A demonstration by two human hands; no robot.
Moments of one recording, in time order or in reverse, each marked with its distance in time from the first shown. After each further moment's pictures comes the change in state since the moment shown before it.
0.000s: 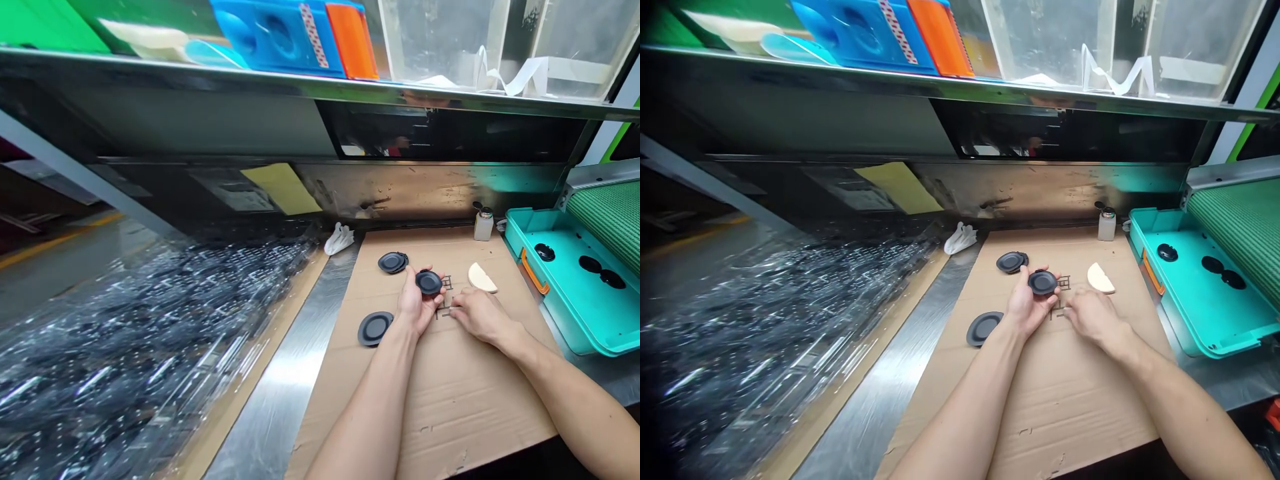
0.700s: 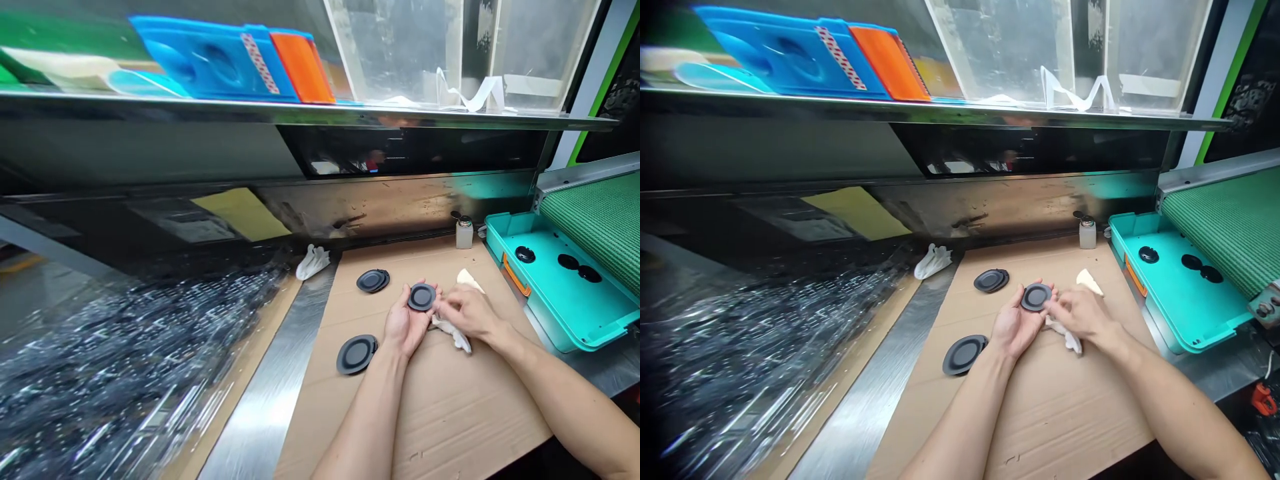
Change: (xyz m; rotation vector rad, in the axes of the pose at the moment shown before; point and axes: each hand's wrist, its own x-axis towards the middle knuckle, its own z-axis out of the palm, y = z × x) left_hand 0.004 -0.014 -0.003 -0.159 -0.039 -0.108; right_hand 0.003 0.012 0.003 0.160 0.214 0.099
